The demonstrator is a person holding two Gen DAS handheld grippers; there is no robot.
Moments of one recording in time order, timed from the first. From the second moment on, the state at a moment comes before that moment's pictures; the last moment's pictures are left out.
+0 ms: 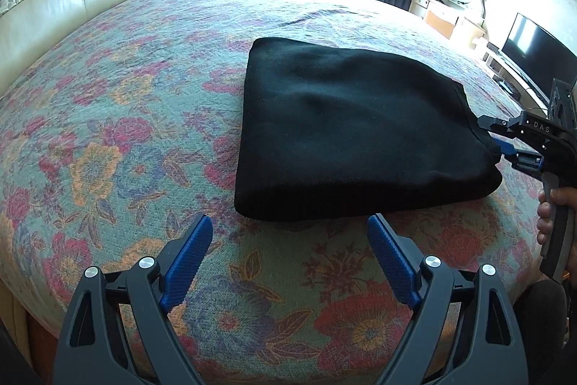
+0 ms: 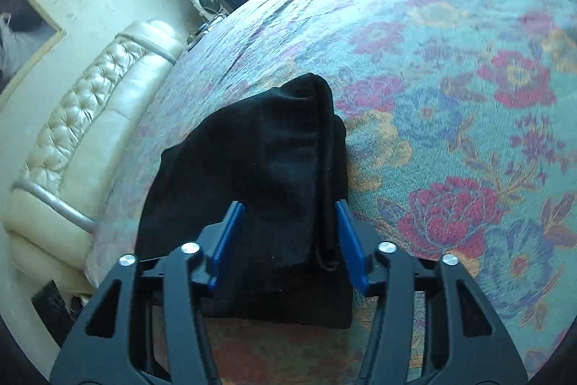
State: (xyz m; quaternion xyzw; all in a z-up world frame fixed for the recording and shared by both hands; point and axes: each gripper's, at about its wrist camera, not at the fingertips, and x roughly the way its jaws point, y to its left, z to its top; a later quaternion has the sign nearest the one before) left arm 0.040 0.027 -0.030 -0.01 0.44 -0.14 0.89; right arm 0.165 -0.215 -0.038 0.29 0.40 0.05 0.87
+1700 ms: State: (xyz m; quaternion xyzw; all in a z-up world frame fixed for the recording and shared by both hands) left arm 0.072 0.060 -0.070 0.05 0.49 -0.08 0.86; right arm 0.132 -0.184 -0.068 0.30 0.44 0.02 0.84
